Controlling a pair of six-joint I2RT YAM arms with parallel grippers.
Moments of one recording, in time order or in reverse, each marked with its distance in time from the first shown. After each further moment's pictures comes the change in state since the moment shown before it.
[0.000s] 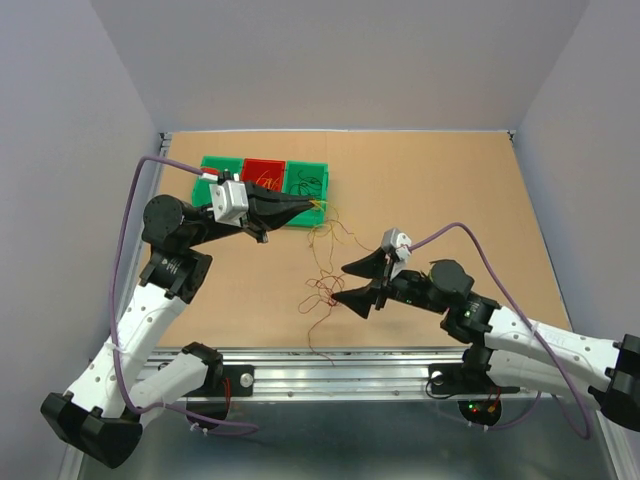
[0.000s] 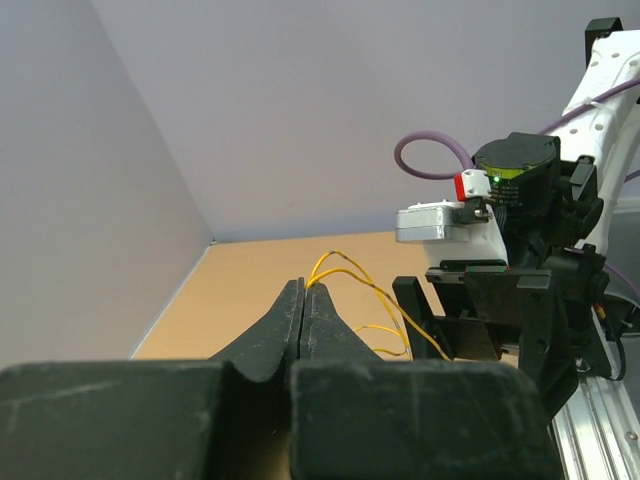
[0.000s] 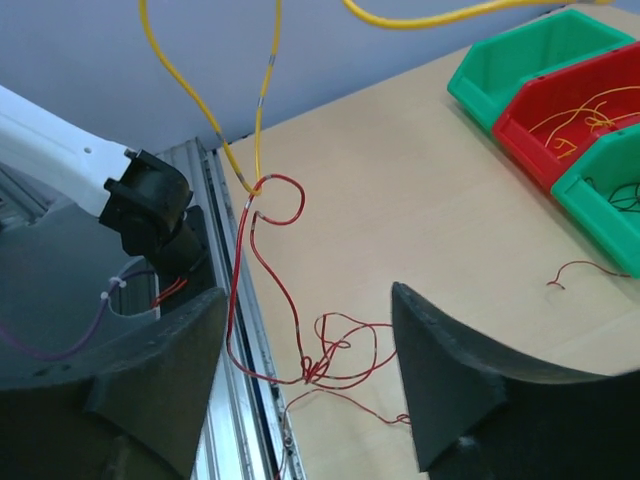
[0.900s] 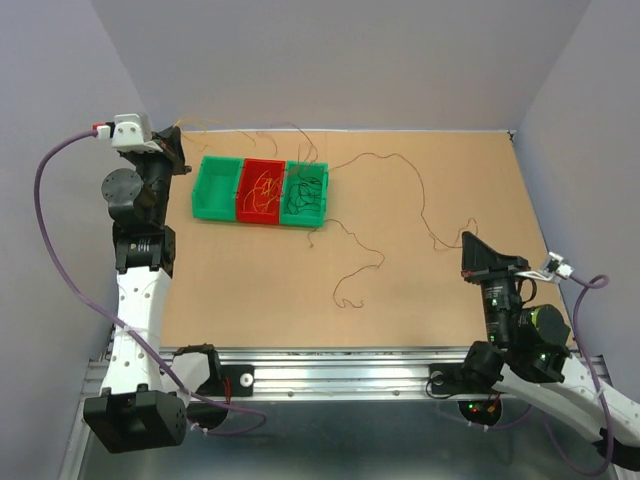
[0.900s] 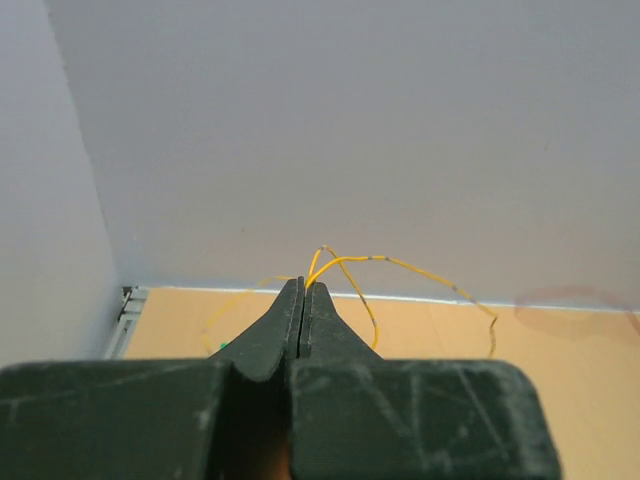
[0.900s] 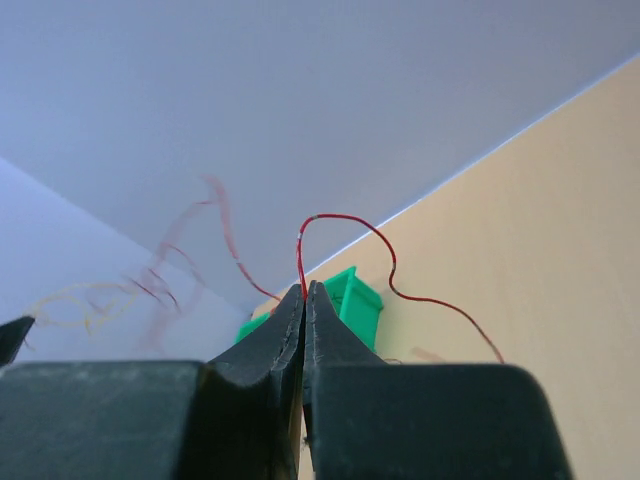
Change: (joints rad) left arm 0.509 0.080 0.034 -0.135 -0.800 -0.080; right arm 0.001 -0.678 -0.071 -0.239 1.161 0.242
